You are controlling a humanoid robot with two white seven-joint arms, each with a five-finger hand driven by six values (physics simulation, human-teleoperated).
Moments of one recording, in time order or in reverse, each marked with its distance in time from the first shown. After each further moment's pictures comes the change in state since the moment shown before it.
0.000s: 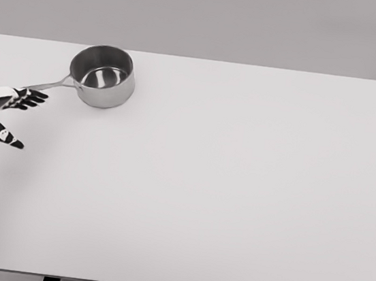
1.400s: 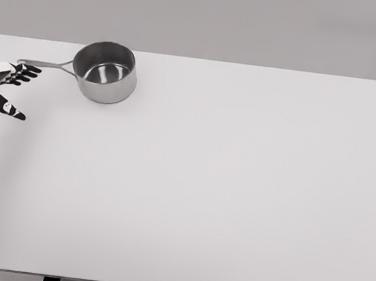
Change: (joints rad) left arm -0.210 -0.160 -0.054 0.295 -0.149 -0.013 0.000; right arm 0.000 0.000 0.000 0.000 0.000 0.000 0.000
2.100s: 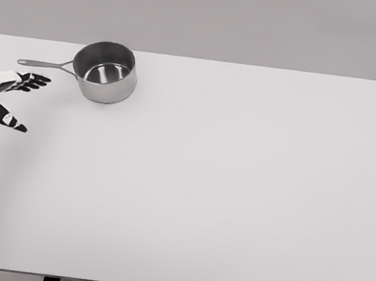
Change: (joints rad) left arm 0.097 0.097 0.001 -0.156 0.061 -0.127 0.000; right arm 0.000 0.000 0.000 0.000 0.000 0.000 0.000
